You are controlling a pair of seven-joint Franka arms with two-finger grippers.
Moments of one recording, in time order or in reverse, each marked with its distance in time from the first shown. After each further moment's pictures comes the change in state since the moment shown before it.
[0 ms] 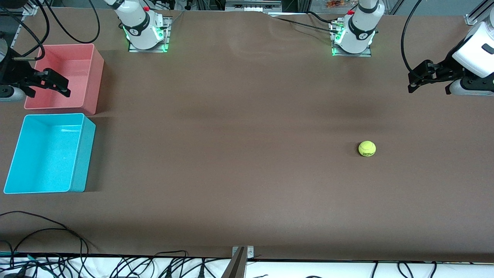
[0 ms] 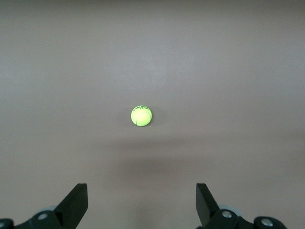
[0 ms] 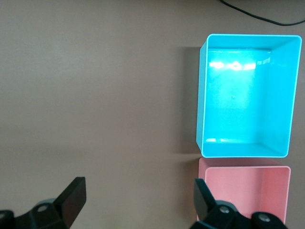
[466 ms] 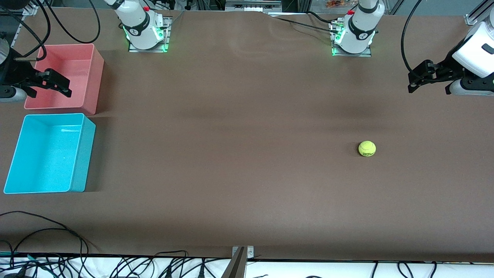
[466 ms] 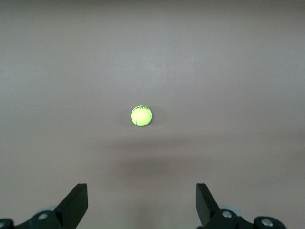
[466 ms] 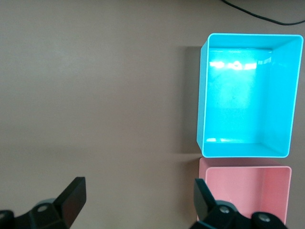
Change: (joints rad) left arm 0.000 0.000 0.000 0.000 0.000 0.000 0.000; right arm 0.000 0.000 0.002 -0.004 0.000 0.002 0.000
